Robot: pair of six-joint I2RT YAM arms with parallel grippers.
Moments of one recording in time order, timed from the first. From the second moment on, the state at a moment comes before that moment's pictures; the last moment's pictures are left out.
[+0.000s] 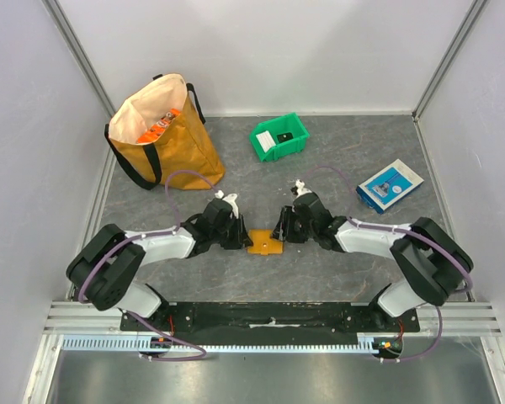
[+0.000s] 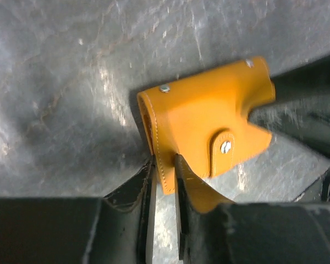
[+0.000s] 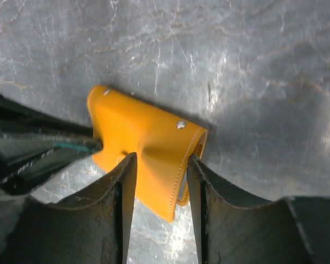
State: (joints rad) left arm -0.69 1.49 0.58 0.08 0.18 -0.65; right arm 0.72 1.50 0.63 0.11 -0.11 0.76
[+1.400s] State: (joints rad) left arm -0.67 1.39 0.41 0.21 0.42 -0.64; right arm 0.93 1.39 0.43 0.25 -0.11 1.08
